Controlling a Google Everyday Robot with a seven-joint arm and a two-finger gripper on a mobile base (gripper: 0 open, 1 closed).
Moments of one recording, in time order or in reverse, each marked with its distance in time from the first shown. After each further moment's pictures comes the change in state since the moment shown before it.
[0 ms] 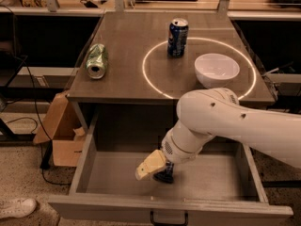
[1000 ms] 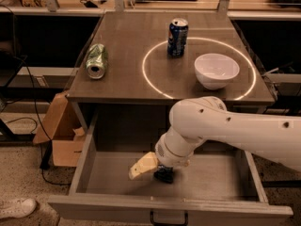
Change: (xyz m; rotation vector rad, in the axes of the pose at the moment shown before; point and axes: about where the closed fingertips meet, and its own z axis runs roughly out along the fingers) arm -0.007 0.004 0.035 -0.033 0.007 0.094
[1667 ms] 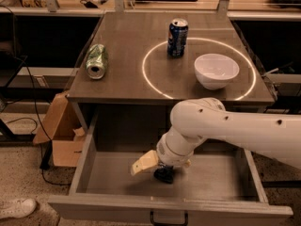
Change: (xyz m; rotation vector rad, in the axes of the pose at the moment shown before) arm -0.008 -0.011 0.011 -0.002 -0.001 0.073
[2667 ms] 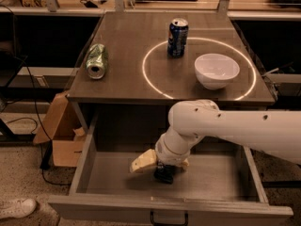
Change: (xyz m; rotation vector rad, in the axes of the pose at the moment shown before) arm -0.009 -0.009 0.024 -0.017 0.034 0.076
